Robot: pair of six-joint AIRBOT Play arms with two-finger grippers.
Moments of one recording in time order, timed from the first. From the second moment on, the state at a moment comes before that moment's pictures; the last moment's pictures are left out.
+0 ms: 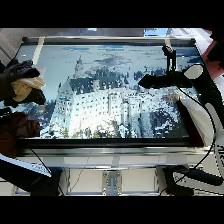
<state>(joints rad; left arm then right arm) 0.64 -1.80 1.65 1.77 -1.58 -1.42 0.08 -1.31 1.31 -0.92 1.04 1.27</state>
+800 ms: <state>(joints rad) -0.47 -1.78 1.72 1.12 -1.22 -1.37 0.08 -1.31 1.31 -1.70 0.90 1.53</state>
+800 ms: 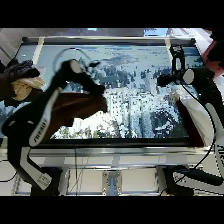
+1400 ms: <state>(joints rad) -0.78 -1.84 2.00 1.30 -0.91 -1.39 -0.09 -1.31 1.31 -1.70 0.99 1.60</state>
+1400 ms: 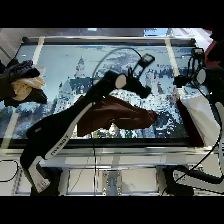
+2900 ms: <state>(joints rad) -0.32 -1.82 1.81 1.60 -1.40 -1.41 0.03 -1.31 0.76 -1.06 0.89 1.36</state>
